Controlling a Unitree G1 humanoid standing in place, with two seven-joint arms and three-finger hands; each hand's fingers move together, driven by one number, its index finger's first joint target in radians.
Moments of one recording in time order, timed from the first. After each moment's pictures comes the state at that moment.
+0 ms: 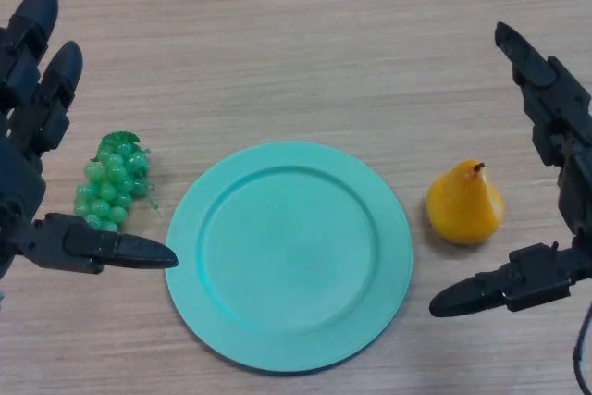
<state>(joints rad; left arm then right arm) 0.00 0.27 0.29 -0.65 -0.30 0.37 -0.20 0.05 -0.22 -0.01 -0.74 -0.13 0.36 0.24</state>
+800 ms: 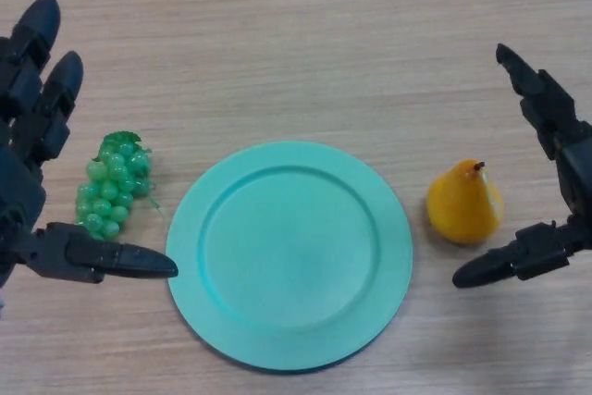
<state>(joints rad) 0.03 0.27 0.28 -0.65 -0.24 0.36 -0.23 -0.14 -0.29 -0.08 -0.08 -0.15 -0.03 0.25</state>
